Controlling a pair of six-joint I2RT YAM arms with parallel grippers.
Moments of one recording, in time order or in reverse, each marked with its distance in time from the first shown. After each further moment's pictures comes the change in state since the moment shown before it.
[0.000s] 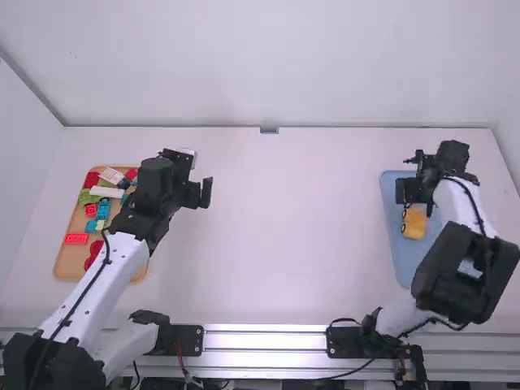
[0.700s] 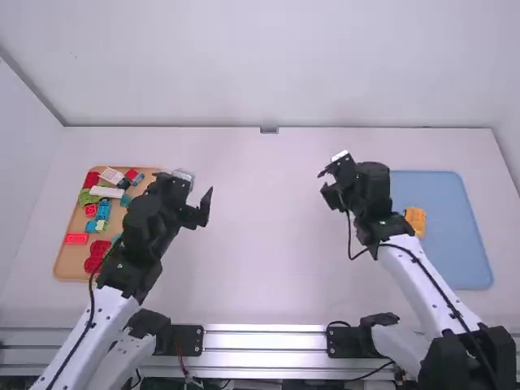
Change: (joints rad) left arm -0.076 -0.365 -0.232 0.153 -0.020 0.041; right arm 0.539 -0.483 -0.458 0.488 -0.001 -0.092
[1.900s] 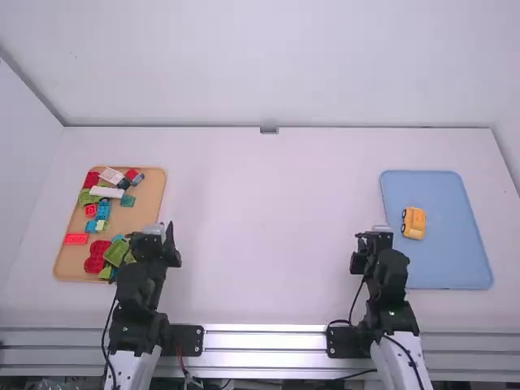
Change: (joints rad) left arm 0.217 -0.718 -0.571 0.023 0.012 -0.090; right arm -0.199 -0.751 -0.727 0.004 -0.058 0.456
